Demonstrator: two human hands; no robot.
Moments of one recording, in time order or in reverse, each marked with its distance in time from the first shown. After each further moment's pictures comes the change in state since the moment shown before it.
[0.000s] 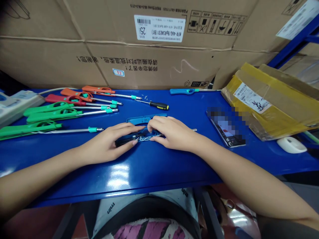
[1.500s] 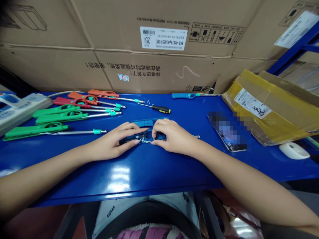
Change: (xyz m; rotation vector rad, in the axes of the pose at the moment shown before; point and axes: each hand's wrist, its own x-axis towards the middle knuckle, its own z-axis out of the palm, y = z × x) left_hand 0.004 -0.014 0.001 -0.072 -0.003 0.061; right_hand 0.002 -0.002 0.006 0.209 0.067 0.084
